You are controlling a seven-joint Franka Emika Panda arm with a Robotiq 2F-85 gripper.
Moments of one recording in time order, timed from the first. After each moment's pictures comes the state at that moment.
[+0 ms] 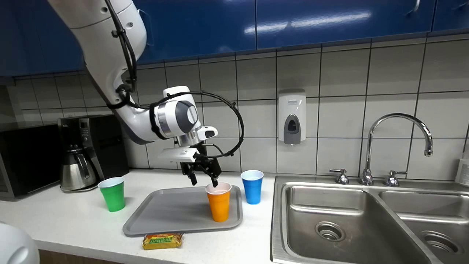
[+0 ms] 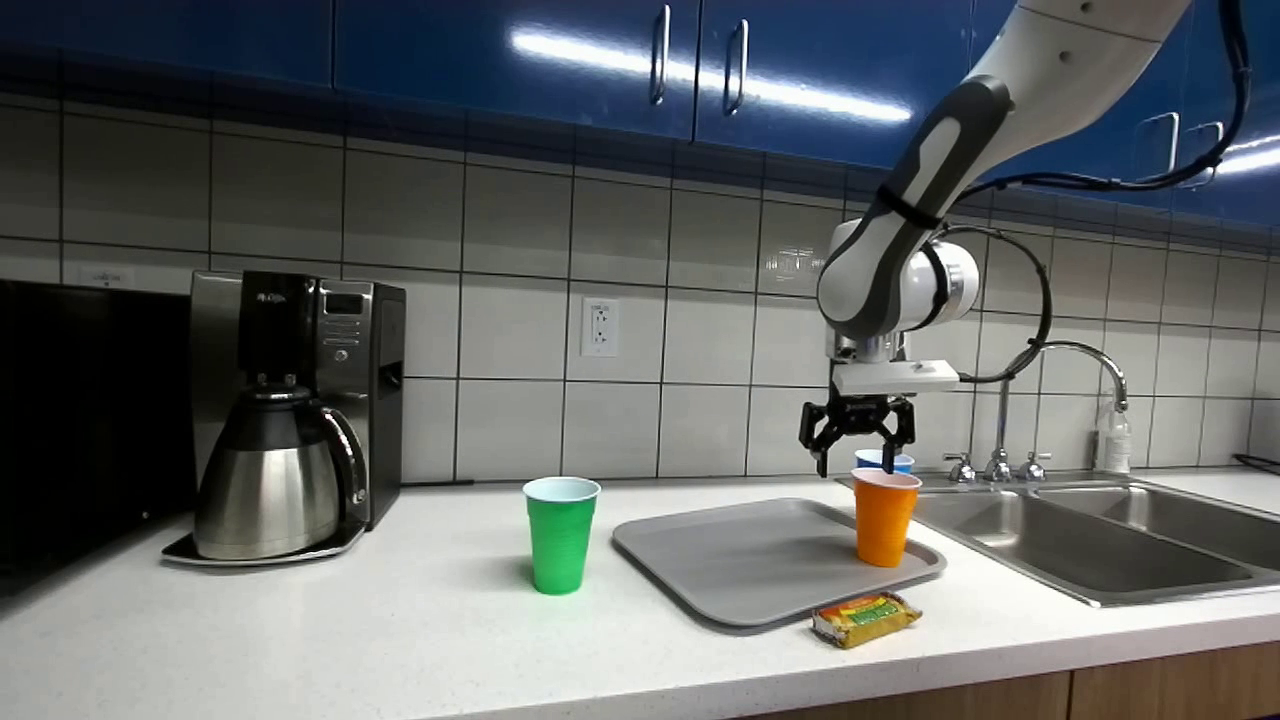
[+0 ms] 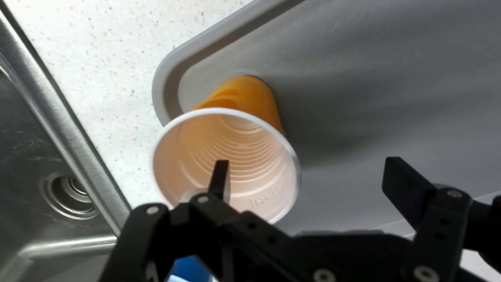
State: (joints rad) arm 0.09 0.13 -0.14 -2.32 -0.23 2.59 0.34
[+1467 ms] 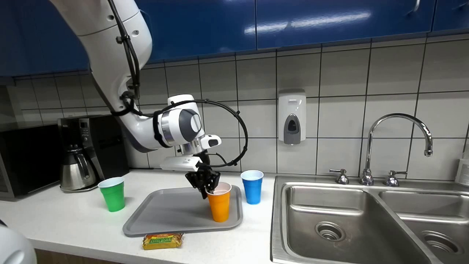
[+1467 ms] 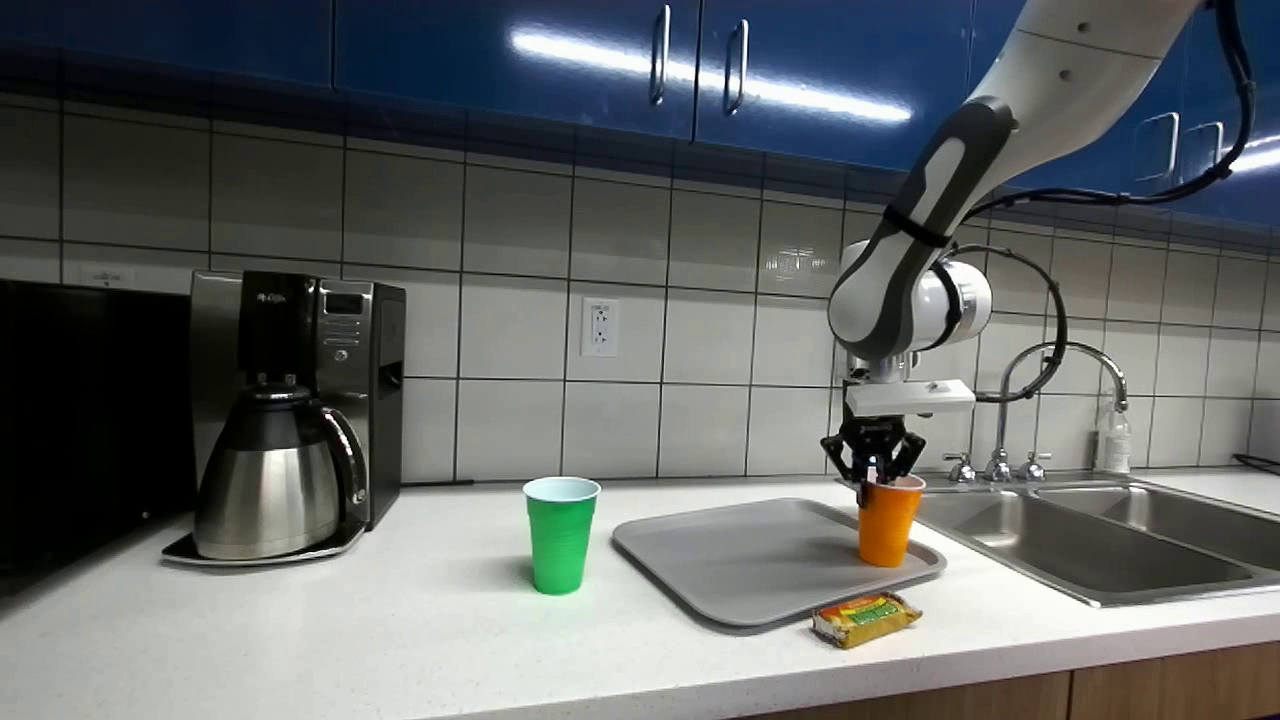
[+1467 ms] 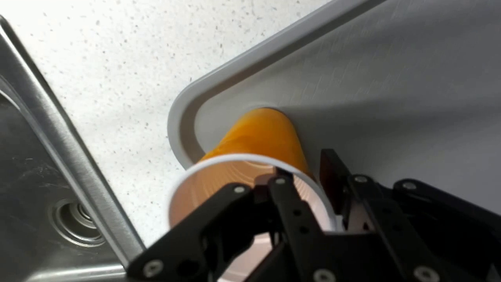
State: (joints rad) arm 0.07 0.16 -0.14 -2.35 -0.24 2.61 0.34
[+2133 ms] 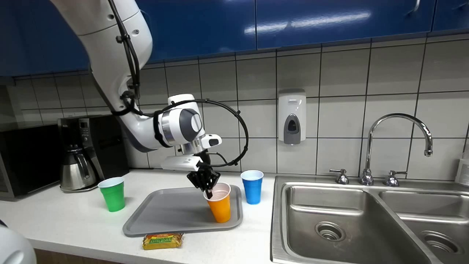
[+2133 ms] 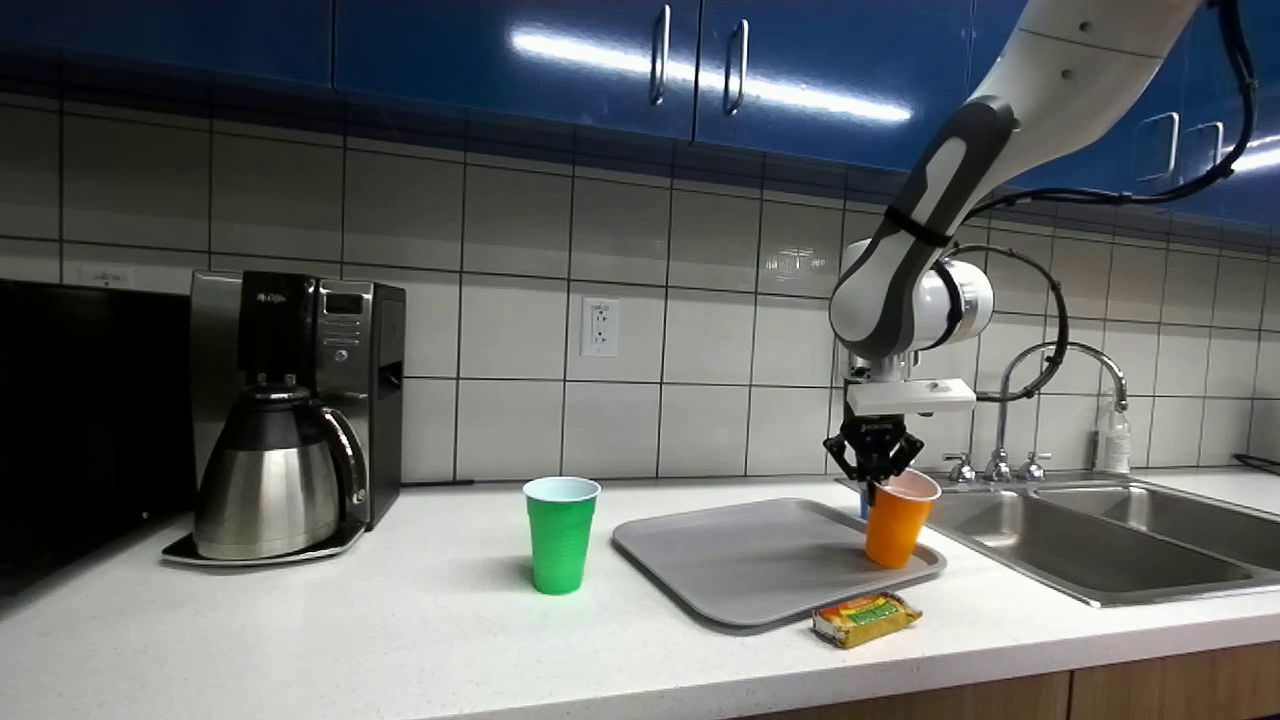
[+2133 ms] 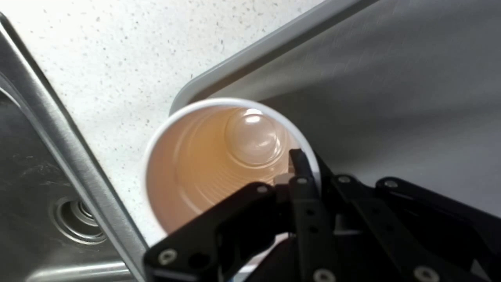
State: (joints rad) arm 0.06 0.16 -0.14 -2.35 -0.24 2.62 0.34
